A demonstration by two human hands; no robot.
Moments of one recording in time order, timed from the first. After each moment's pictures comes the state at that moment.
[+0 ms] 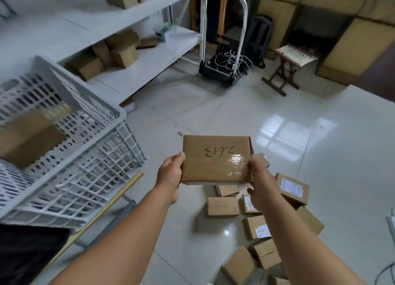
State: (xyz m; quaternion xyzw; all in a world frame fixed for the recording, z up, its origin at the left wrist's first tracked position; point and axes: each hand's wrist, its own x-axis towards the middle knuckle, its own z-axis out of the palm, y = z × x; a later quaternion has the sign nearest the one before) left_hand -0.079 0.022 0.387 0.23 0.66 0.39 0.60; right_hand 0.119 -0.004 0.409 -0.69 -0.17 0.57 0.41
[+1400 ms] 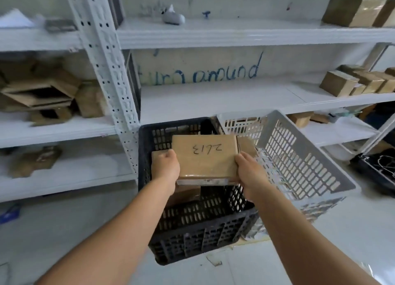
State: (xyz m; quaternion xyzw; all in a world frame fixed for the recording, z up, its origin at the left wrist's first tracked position) left_hand -0.579 -0.218 0.562 0.04 0.80 0.56 0.22; right_hand -0.442 -0.105 0.553 -0.50 -0.57 0.61 0.23
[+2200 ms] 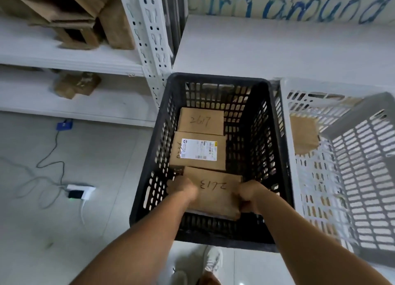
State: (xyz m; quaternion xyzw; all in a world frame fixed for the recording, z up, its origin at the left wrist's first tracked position) left_hand -0.602 -0.190 0.405 -0.08 0.91 0.15 0.37; right_hand -0.518 -0.042 0.371 -0.54 -0.54 0.60 -0.21
